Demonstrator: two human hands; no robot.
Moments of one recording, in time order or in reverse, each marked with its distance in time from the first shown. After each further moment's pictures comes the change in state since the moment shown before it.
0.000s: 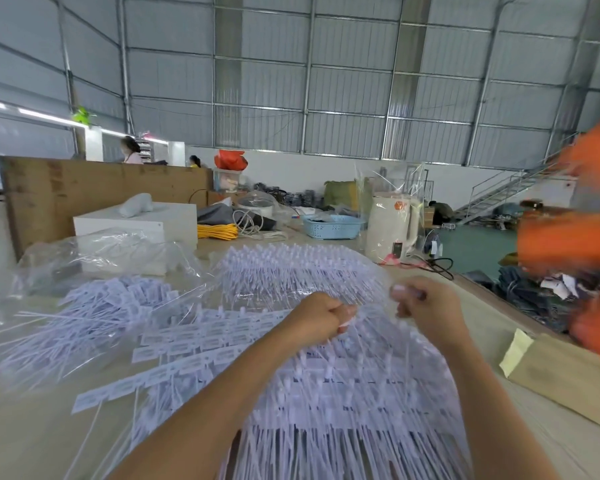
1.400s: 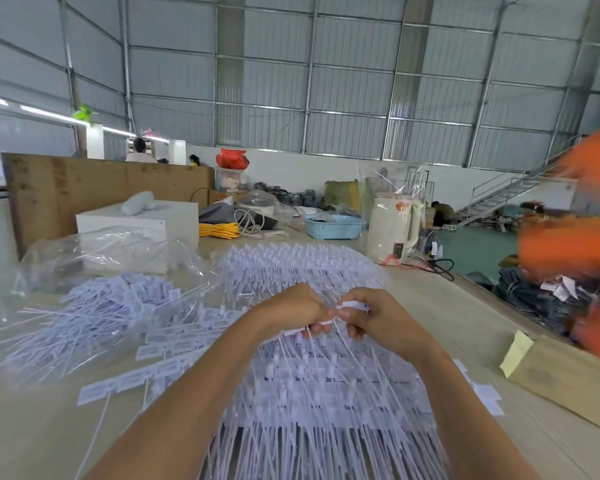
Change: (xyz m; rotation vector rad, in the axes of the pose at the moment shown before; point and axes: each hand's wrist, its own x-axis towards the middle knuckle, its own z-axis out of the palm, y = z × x) left_hand -0.012 0.010 -0.037 0.078 -0.097 -0.089; right_hand -0.020 -0.033 0.042 0.103 -0.541 0.033
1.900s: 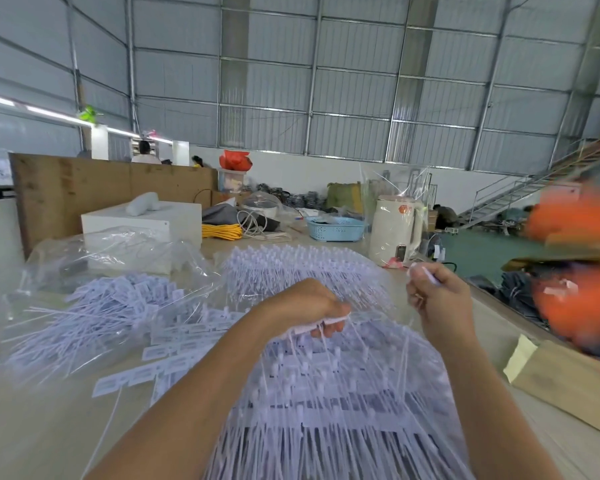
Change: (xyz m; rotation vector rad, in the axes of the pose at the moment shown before) left_hand -0.007 0.014 -0.001 -0.074 -0.069 0.048; right_hand -0.002 0.011 -0.046 0.530 0.619 -0.048
